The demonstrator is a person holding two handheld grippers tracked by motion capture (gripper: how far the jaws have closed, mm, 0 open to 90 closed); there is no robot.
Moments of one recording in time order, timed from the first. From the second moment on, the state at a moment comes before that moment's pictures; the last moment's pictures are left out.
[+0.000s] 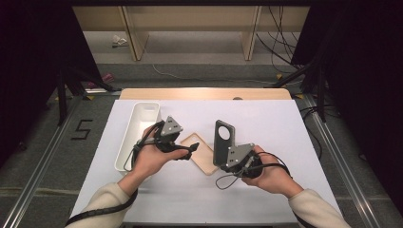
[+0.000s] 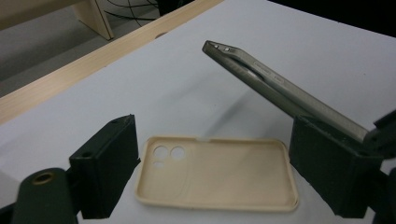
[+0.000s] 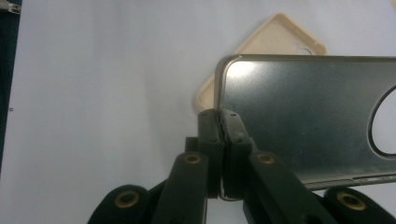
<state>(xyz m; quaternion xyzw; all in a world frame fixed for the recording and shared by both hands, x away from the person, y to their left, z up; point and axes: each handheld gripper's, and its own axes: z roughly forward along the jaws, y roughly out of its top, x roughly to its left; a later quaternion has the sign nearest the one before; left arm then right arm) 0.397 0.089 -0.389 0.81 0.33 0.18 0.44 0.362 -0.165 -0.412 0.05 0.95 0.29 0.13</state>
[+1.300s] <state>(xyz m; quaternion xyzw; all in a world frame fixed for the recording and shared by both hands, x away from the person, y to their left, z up) 0.467 0.034 -0.392 0.80 0.42 0.10 0.41 0.354 -0.149 -0.405 0.03 0.94 0.30 0.14</state>
